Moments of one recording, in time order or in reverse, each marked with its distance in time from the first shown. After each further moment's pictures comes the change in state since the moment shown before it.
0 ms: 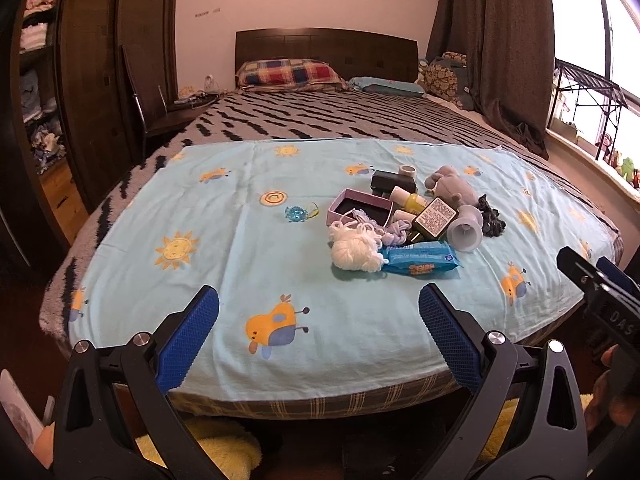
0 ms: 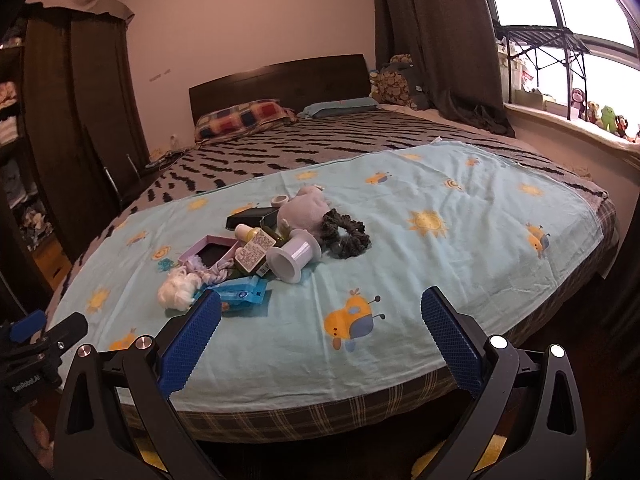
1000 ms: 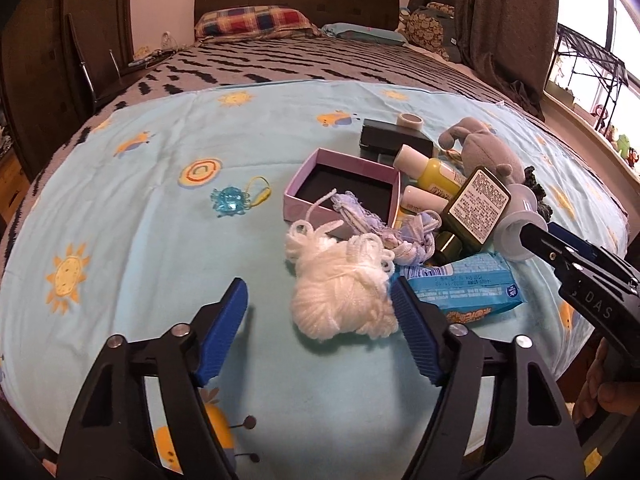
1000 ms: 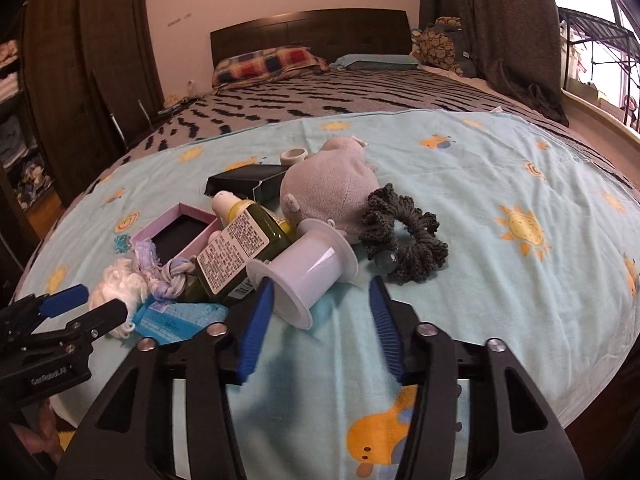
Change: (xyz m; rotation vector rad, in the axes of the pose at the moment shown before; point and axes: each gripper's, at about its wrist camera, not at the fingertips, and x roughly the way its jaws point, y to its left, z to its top) left arm 0.151 -0.017 0.022 0.042 0.186 -0.107; right arm 0.143 0.017 0.009 -0.097 0.211 0.091
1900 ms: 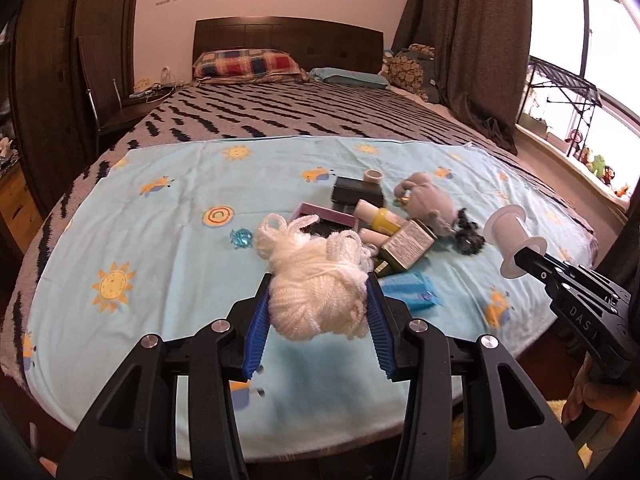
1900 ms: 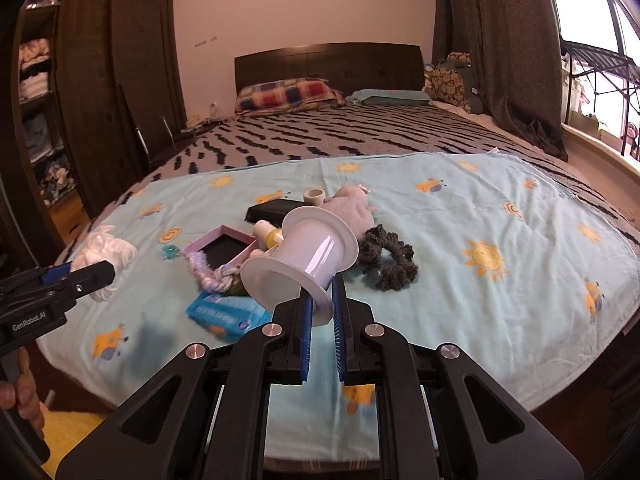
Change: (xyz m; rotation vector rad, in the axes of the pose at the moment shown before) left arm -0.107 -0.010 -0.010 0.002 -0.146 -0.055; right arm -0.099 0.000 -0.009 -0.041 -0.114 0.058
